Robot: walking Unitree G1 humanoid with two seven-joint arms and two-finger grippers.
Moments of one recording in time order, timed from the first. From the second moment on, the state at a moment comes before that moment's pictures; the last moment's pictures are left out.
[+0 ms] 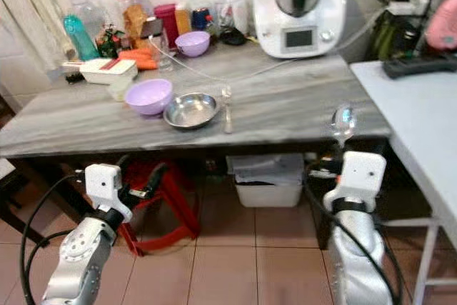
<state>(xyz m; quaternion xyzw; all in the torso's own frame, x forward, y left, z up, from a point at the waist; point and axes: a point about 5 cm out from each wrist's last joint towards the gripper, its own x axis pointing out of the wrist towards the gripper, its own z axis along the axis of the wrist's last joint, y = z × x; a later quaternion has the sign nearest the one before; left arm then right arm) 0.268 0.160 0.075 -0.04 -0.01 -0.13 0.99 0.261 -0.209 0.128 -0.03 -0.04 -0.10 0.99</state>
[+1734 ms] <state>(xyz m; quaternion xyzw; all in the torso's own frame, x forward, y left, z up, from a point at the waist) 0.269 0.149 0.080 -0.07 -0.01 -0.18 0.98 0.272 -0.211 0.127 0.00 -0.02 -0.12 0.99</state>
